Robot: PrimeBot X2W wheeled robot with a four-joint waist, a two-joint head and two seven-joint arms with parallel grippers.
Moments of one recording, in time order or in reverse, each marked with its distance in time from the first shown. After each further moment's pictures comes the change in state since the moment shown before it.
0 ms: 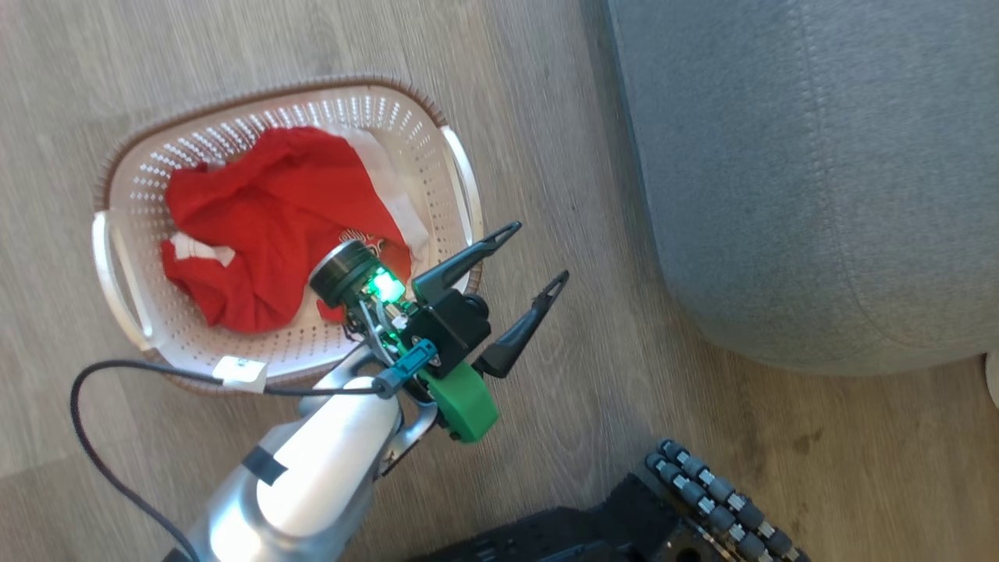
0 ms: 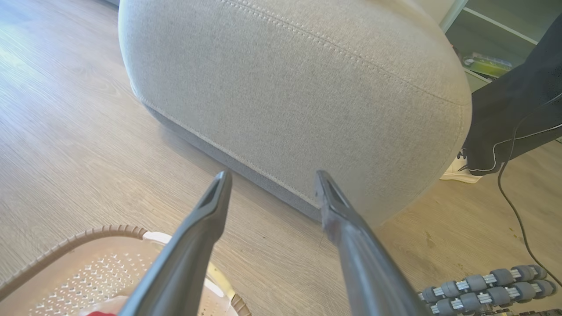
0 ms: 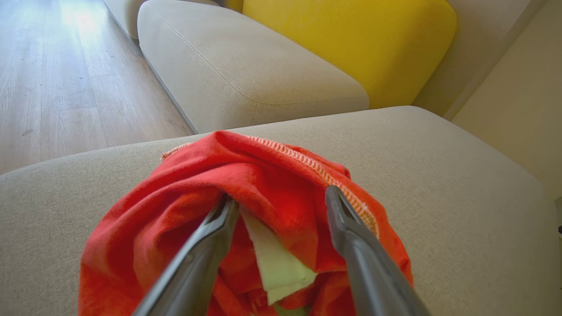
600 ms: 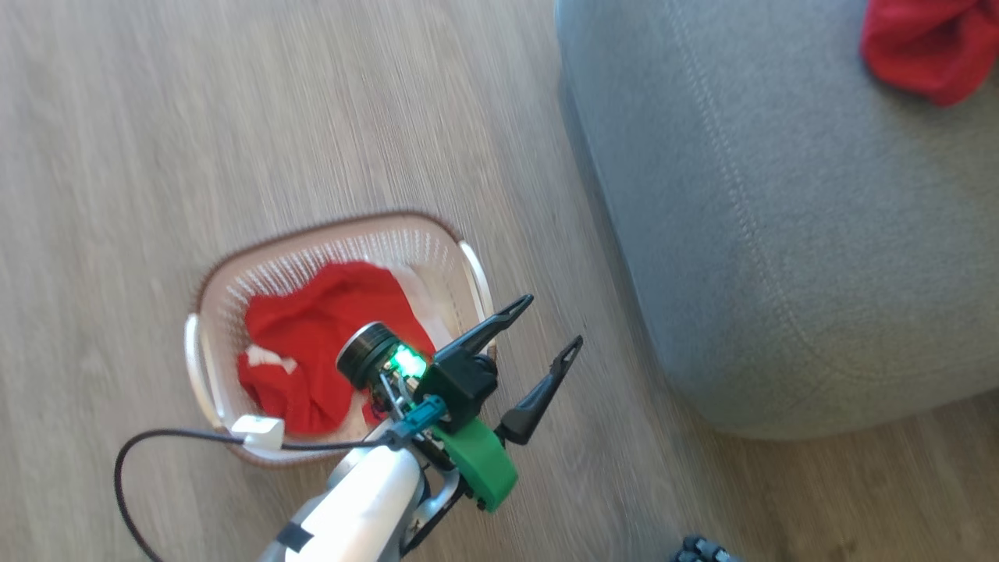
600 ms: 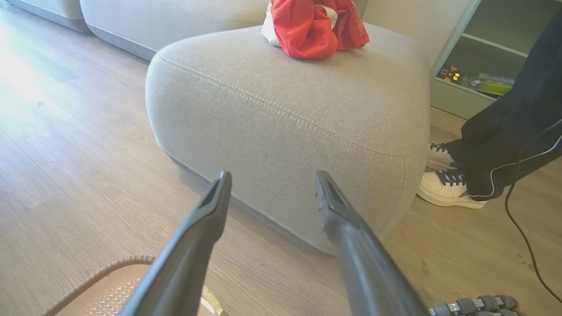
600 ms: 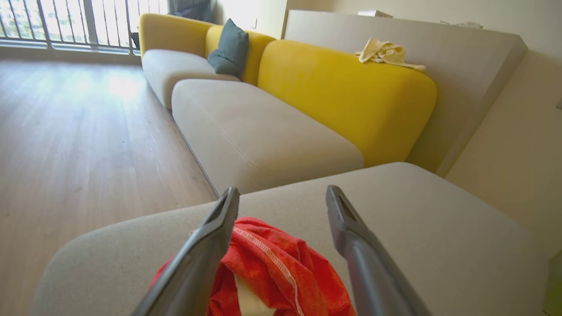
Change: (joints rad) left arm 0.160 -0.080 0.042 0.011 -0.035 0.000 0.000; right arm 0.053 -0.015 0.161 0.027 -0.009 0.000 0.000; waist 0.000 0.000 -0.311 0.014
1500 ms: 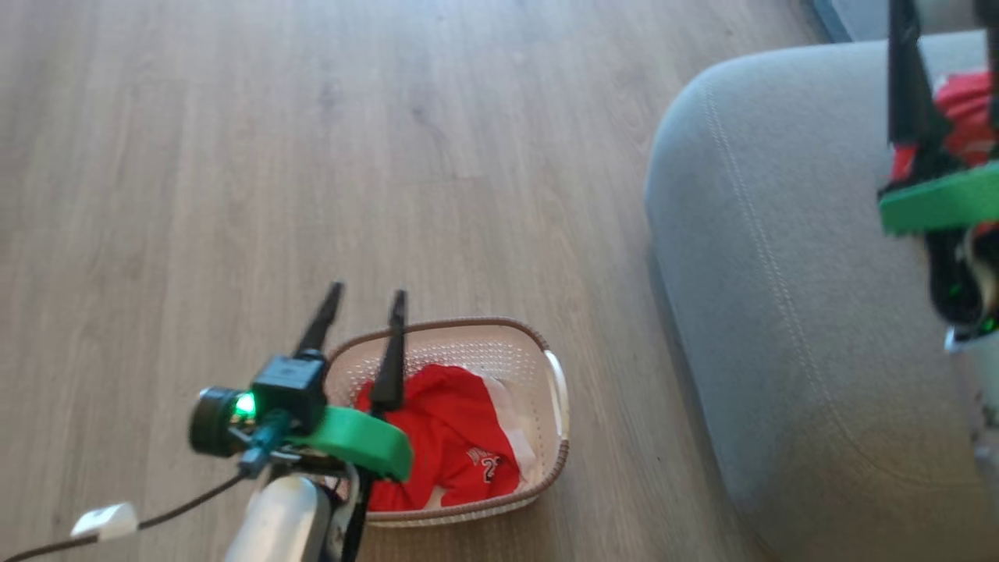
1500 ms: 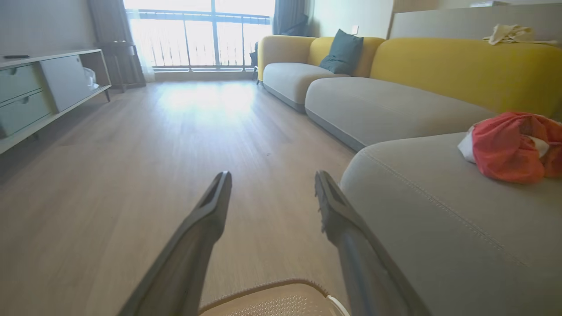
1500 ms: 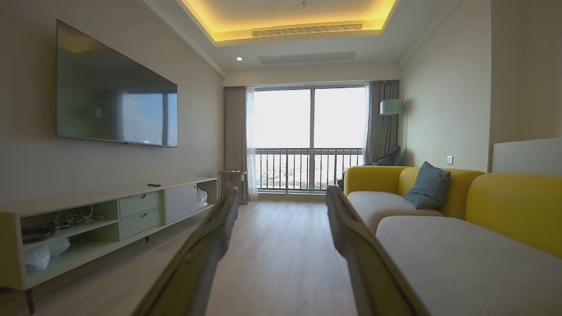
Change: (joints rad) left arm 0.217 -0.025 0.345 -0.141 -0.035 0.217 0.000; right arm 0.632 0.052 0.565 -0.983 0.669 0.000 0.000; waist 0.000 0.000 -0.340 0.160
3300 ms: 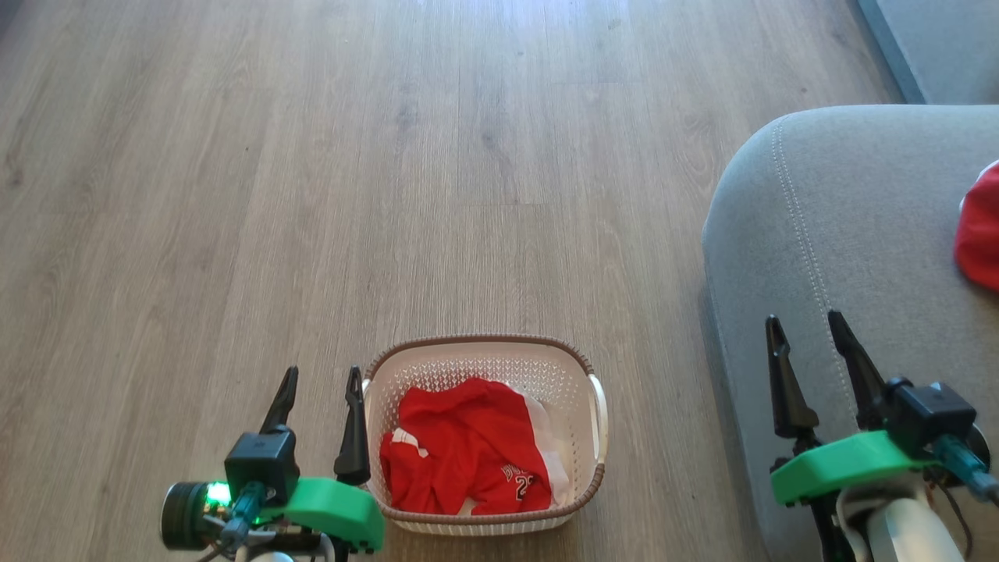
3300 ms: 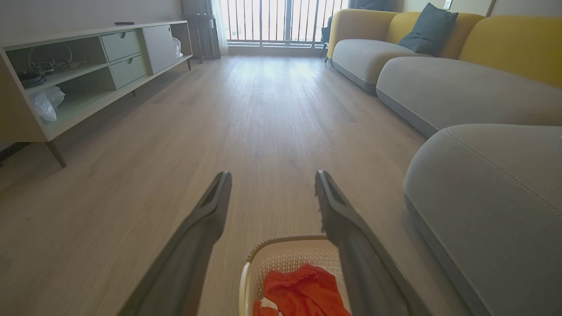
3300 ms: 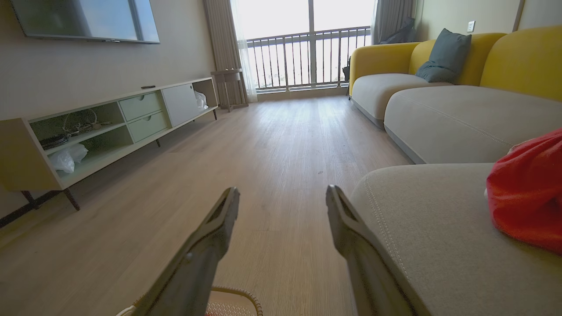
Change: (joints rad) left arm 0.178 -0.001 0.092 -0.024 0.025 0.091 0.000; right arm 0.580 0.307 -0.151 -0.051 -0.289 0.000 0.000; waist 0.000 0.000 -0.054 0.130
